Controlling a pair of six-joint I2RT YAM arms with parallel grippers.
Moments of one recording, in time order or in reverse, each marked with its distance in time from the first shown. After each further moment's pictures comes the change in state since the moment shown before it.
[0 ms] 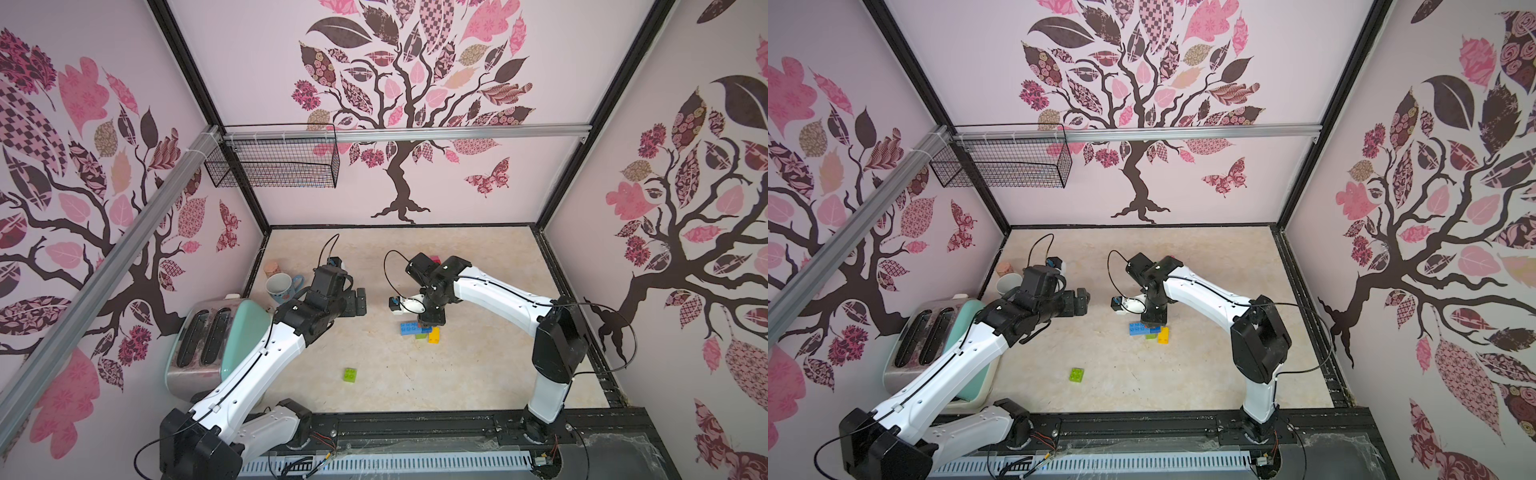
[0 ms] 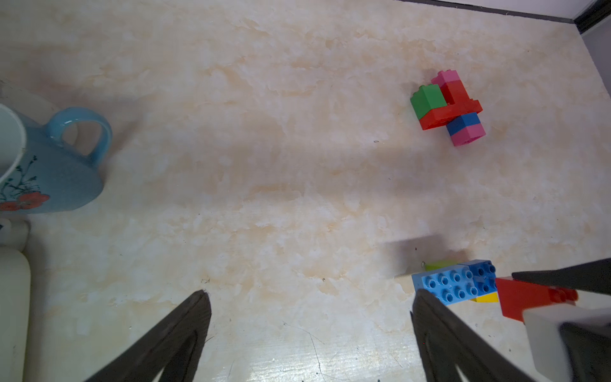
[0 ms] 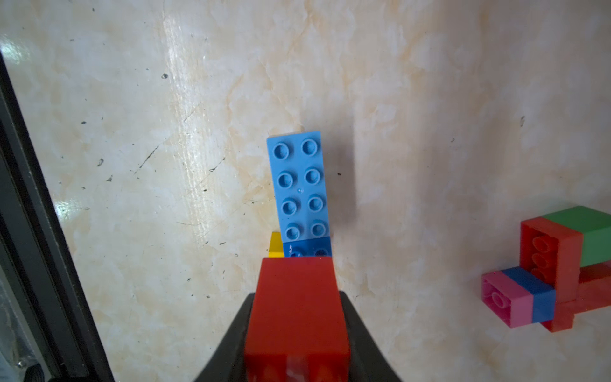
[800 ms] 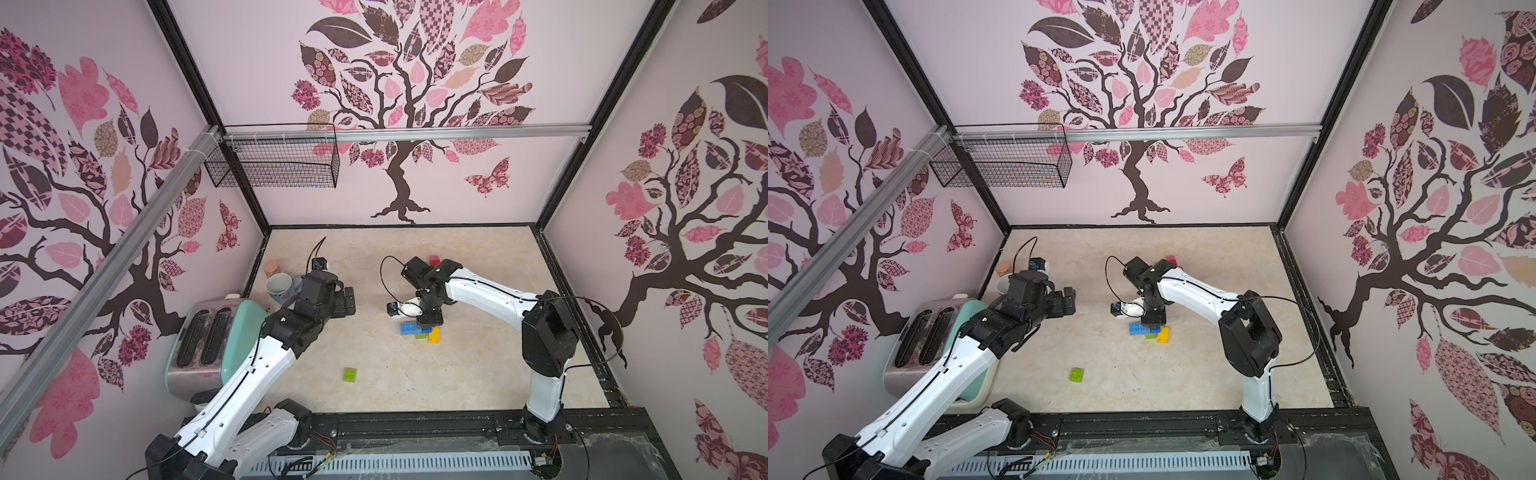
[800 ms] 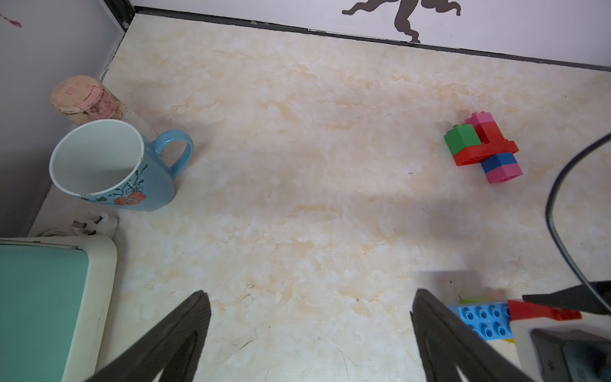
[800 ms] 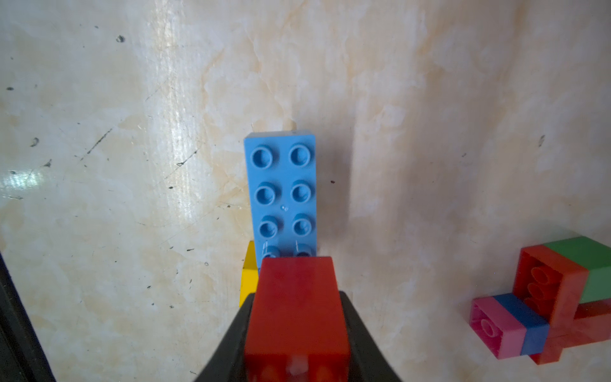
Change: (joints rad) left arm 0.015 -0.098 -0.036 0.003 -0.131 0.002; right arm 0.006 0.065 -0.018 0.062 0.043 -0.082
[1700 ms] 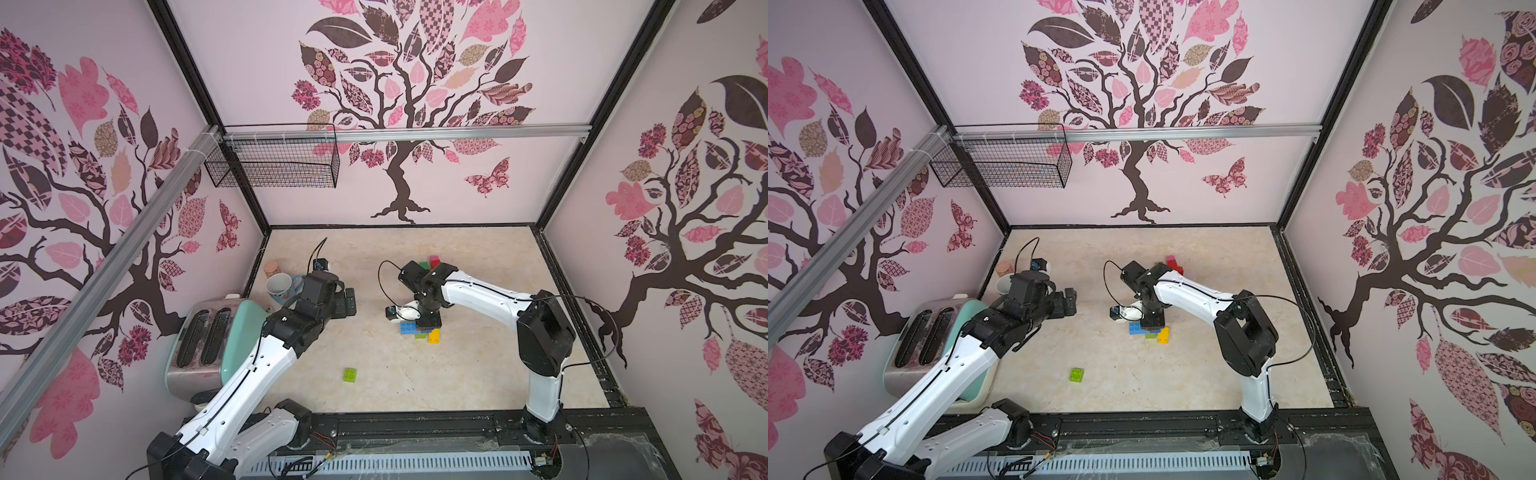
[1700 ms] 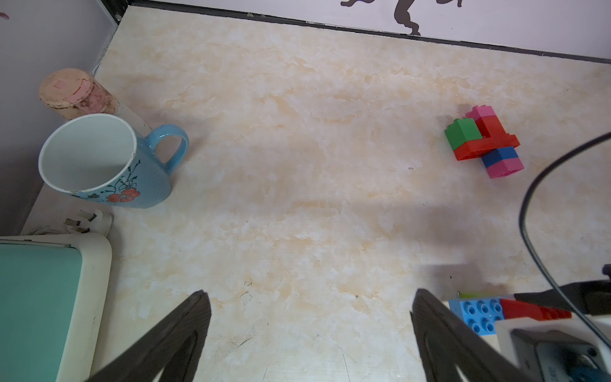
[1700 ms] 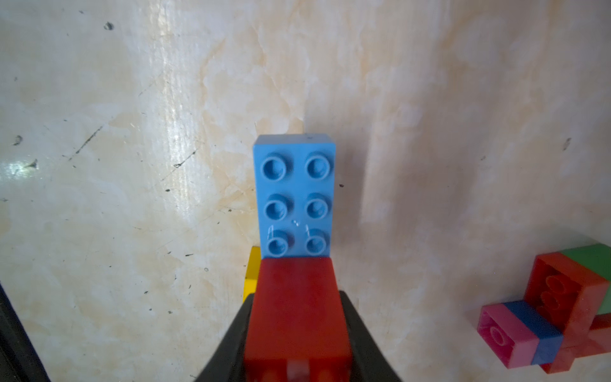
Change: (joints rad) left arm 0.001 0.009 -0.005 0.000 0.014 0.001; right arm 0.032 0.042 -0.001 -0.003 0.043 0.013
